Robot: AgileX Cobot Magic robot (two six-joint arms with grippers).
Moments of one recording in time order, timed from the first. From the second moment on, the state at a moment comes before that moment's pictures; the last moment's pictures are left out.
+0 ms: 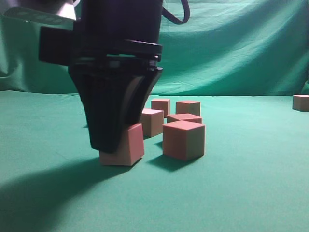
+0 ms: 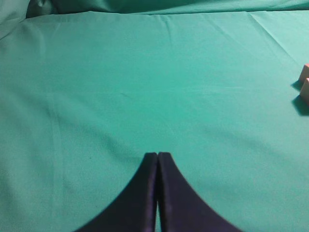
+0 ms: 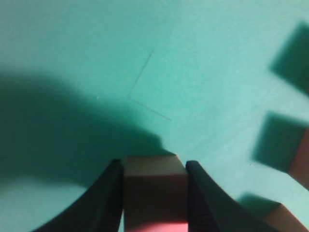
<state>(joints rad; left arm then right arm) -0.01 -0.01 0.02 0.02 0.35 0.01 0.98 1.93 -1.30 -0.02 0.87 -0.32</state>
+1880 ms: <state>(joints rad) -0.01 -0.01 0.02 0.02 0.35 0.01 0.88 1.37 -1.52 -0.66 1.24 0.38</state>
